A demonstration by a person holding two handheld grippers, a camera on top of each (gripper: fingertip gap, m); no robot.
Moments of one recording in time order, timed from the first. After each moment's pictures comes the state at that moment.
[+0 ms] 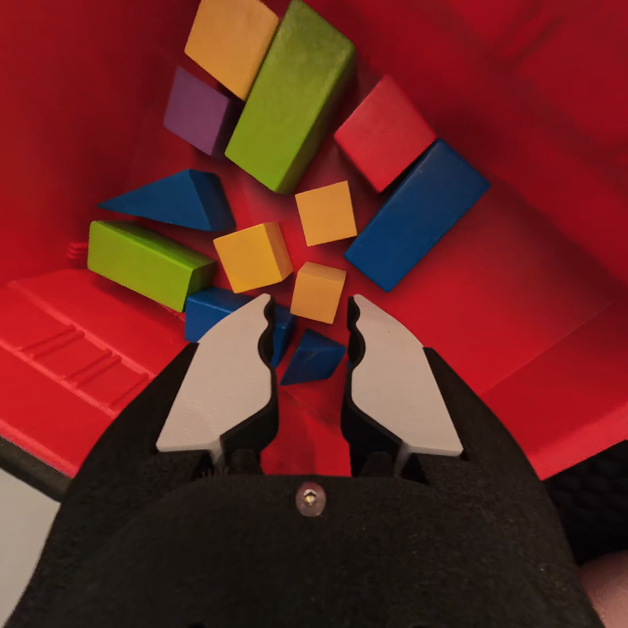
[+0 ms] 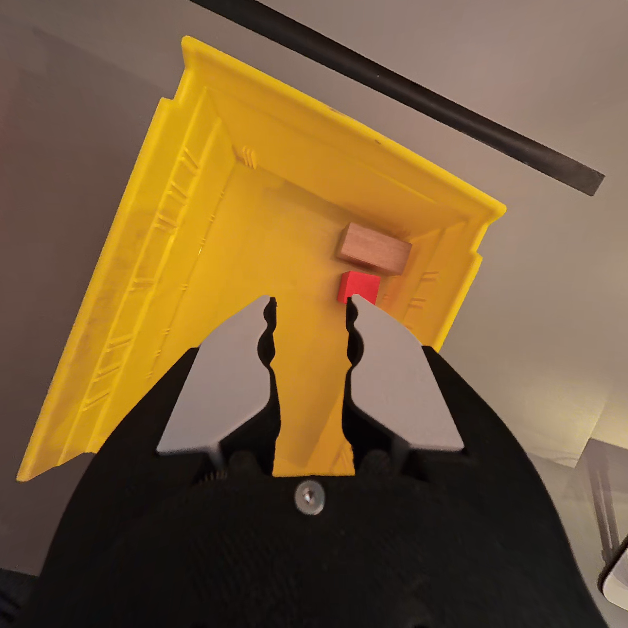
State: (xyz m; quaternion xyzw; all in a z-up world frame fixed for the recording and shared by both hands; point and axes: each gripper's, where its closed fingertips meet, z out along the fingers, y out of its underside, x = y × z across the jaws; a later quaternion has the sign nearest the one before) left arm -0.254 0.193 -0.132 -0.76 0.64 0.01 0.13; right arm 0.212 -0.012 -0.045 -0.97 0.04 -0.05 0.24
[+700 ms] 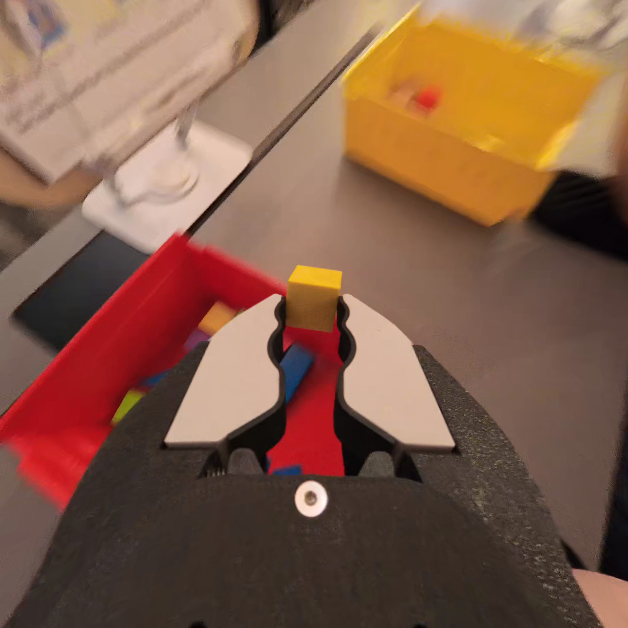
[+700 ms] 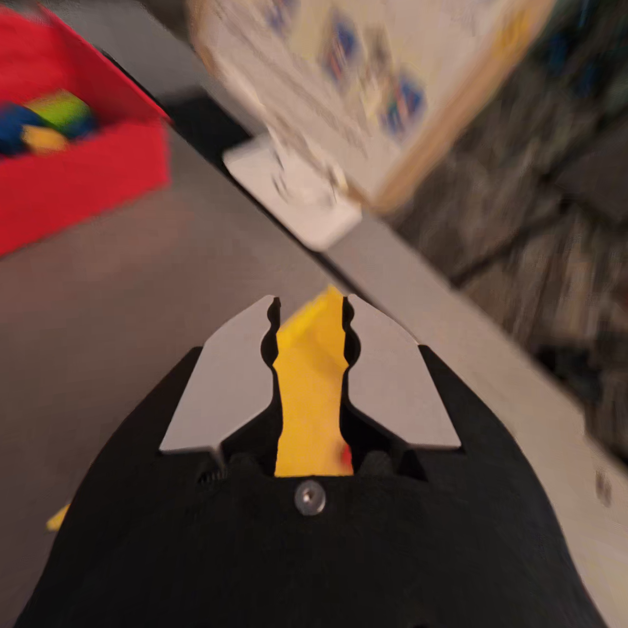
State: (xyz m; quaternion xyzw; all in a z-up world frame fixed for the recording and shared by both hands) left arm -0.181 0.128 0.030 -0.65 0.61 -0.31 0.34; right arm 0.118 0.040 0.061 -0.84 -0.18 -0.07 0.50
